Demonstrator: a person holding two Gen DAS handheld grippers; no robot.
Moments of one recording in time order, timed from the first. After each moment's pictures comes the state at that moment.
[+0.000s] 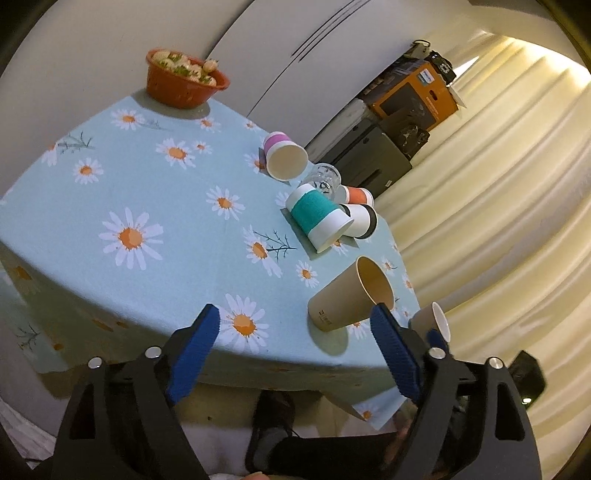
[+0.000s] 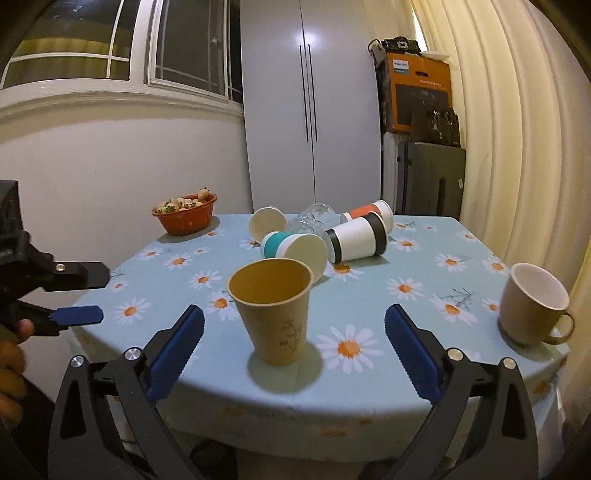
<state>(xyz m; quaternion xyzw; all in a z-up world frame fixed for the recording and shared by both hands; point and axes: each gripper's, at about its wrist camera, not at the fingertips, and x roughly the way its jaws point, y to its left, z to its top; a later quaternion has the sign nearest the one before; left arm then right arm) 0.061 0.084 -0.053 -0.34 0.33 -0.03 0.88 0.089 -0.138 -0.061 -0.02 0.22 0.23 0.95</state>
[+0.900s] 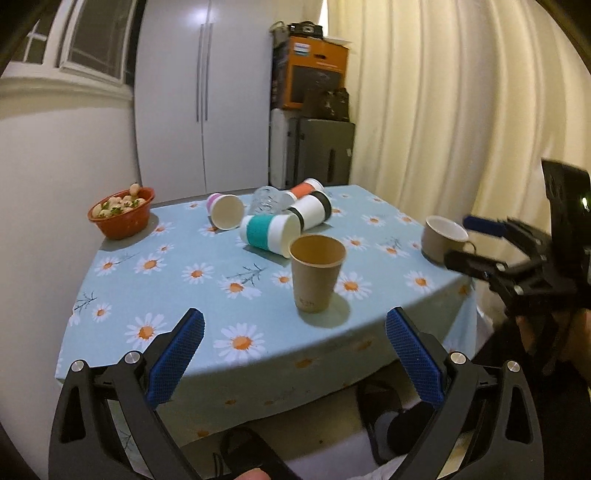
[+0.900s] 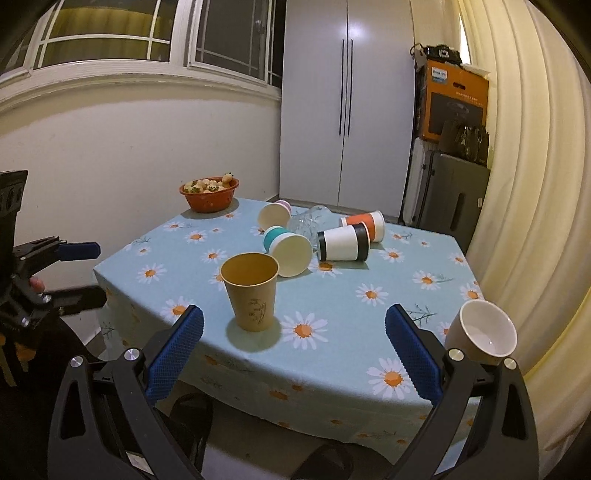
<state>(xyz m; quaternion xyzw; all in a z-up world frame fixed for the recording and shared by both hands) 0.015 -0.018 -0.009 -0.01 0.29 -0.05 0.96 0.066 -0.204 -0.012 -0.10 0.23 0.29 0.92</state>
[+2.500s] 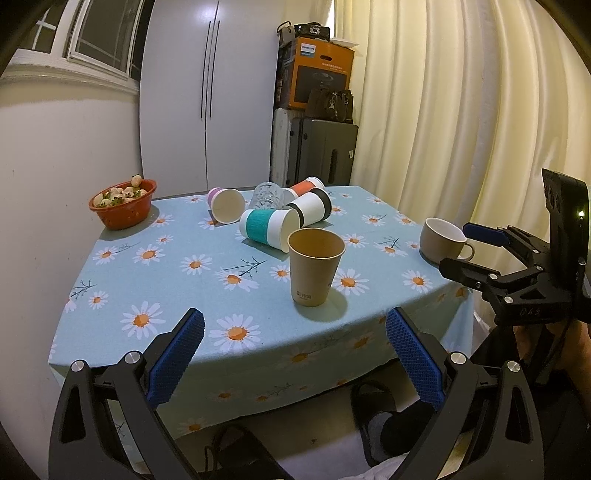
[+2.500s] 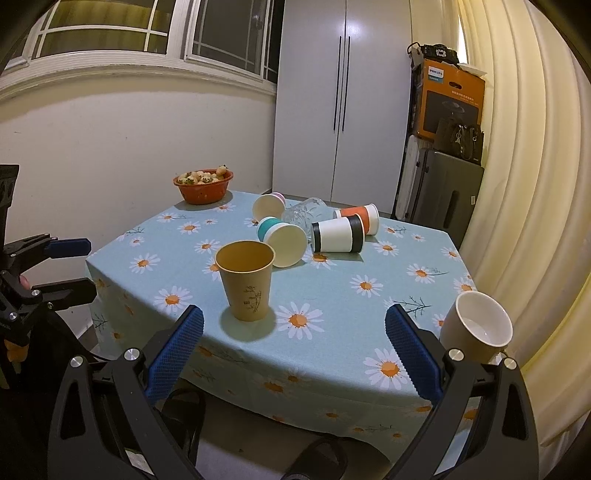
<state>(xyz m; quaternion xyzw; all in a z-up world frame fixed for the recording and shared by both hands) 0.009 -0.017 -0.013 -0.02 0.28 -0.05 0.96 0.063 -0.200 -0.022 -0.11 0.24 0.27 0.93</state>
